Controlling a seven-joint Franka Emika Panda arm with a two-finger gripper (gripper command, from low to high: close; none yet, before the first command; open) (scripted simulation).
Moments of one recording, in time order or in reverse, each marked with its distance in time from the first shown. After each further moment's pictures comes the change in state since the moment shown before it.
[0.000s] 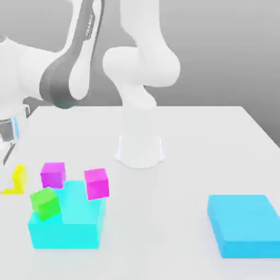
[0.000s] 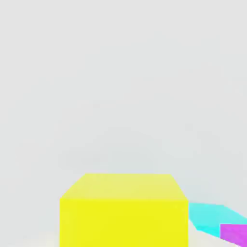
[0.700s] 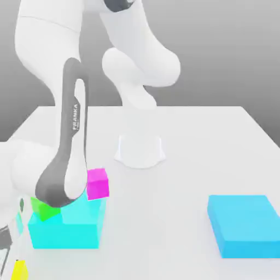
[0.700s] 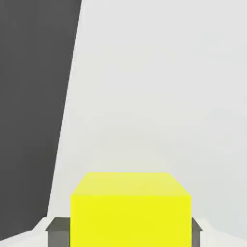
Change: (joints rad) arm 0.062 0.692 0.101 0.446 0.150 0.259 -0.039
